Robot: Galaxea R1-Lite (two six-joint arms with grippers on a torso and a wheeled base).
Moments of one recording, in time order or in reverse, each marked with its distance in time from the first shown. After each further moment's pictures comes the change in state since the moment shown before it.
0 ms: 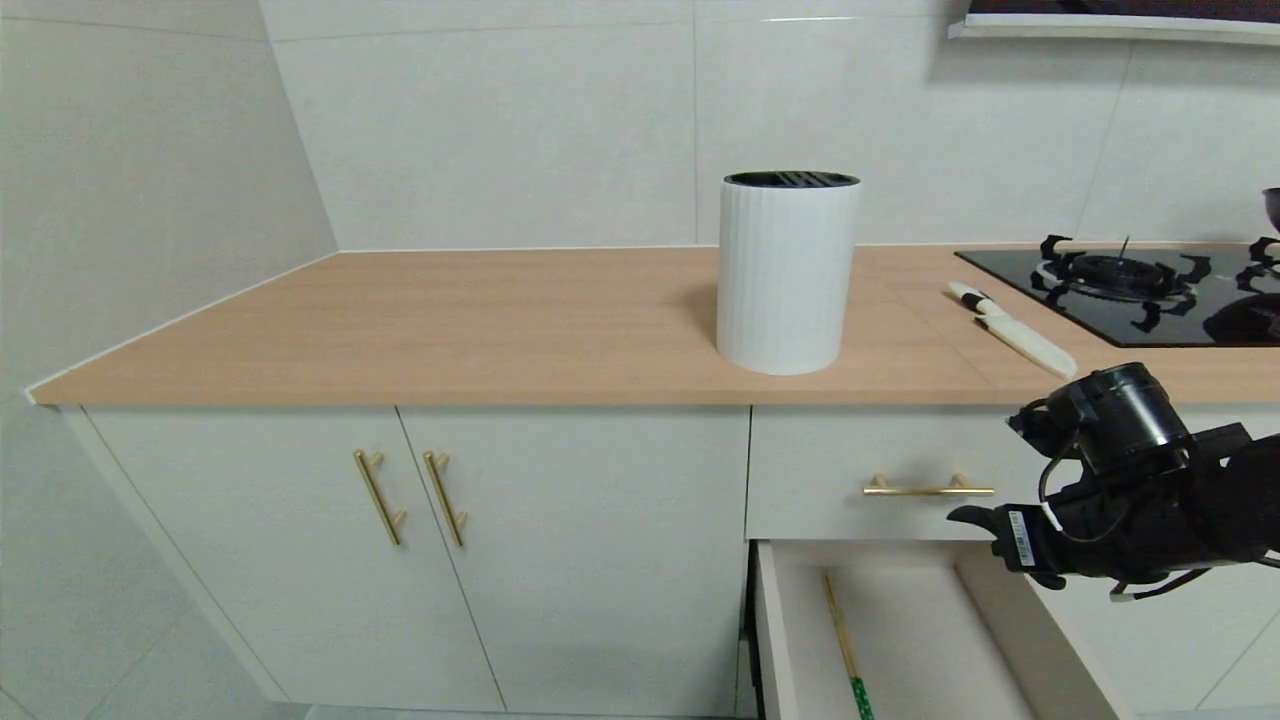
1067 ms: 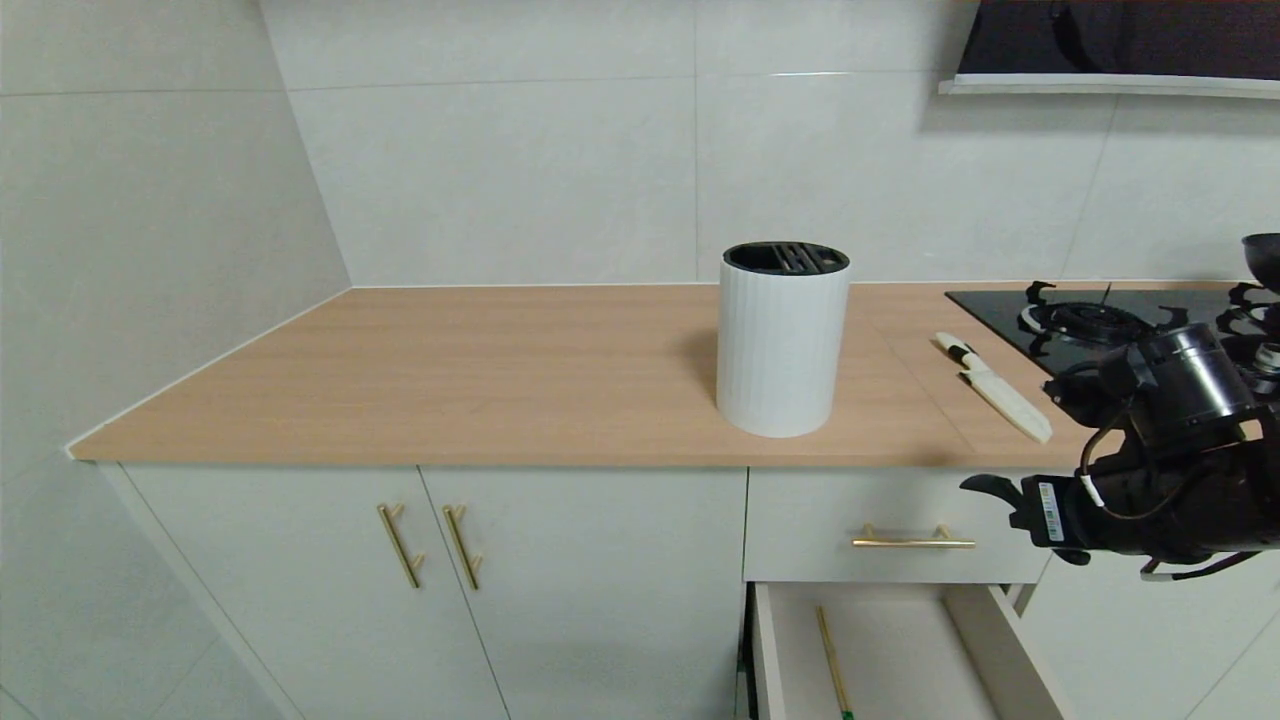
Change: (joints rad) left arm 0.000 0.000 0.000 0.000 0.000 0.000; right arm 0.000 -0.110 -0.038 0.063 0.001 0.006
